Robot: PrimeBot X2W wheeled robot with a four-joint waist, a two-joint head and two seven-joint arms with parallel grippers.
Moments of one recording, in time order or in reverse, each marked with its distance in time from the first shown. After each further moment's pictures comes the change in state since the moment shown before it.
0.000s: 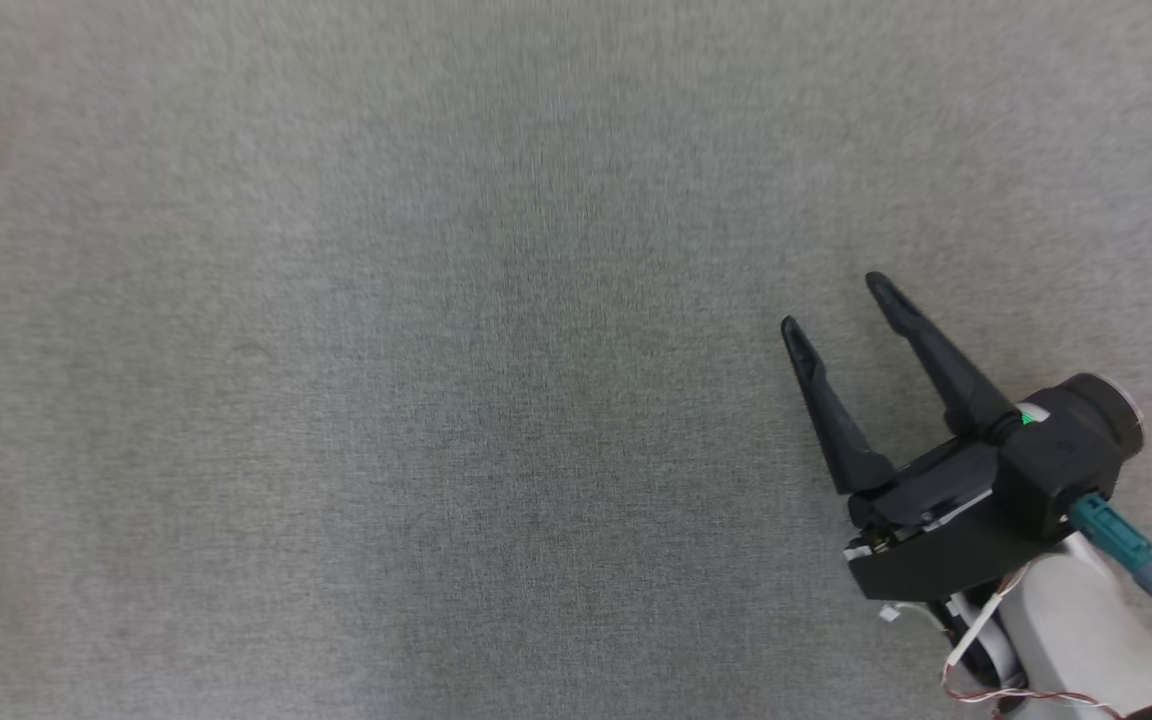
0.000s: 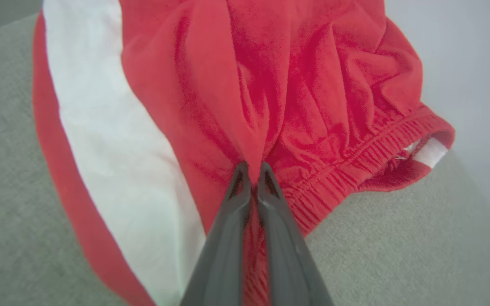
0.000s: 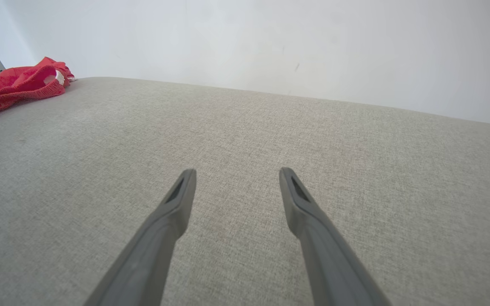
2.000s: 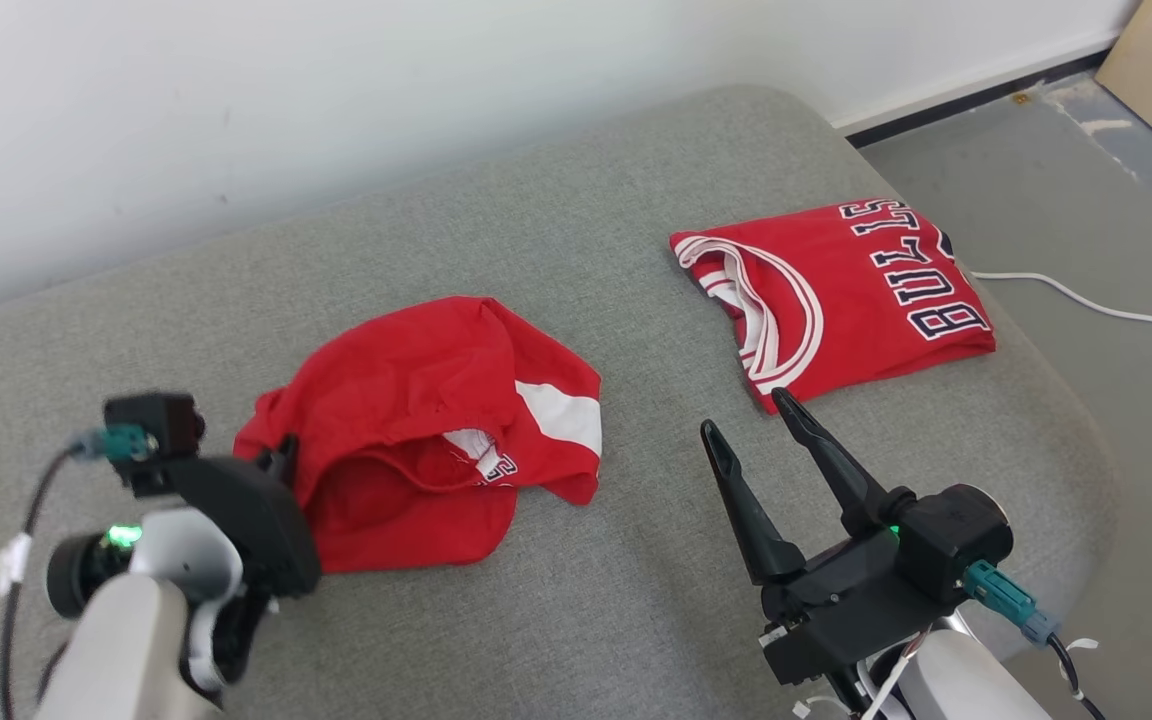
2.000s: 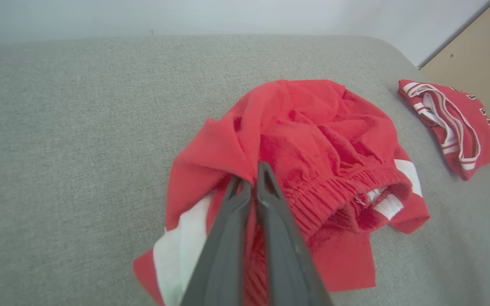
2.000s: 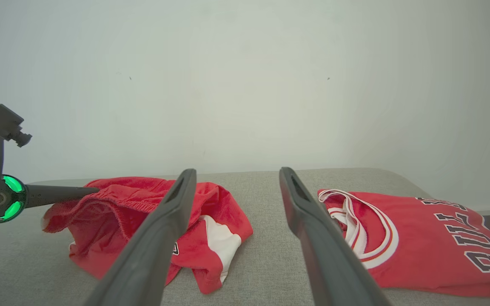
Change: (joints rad) left arm 0.207 -0.115 -0.604 -0.006 0.197 -0.198 -0.113; right arm 0.063 0.132 0.087 0.190 0.099 0.000 -0.092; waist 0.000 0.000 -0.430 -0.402
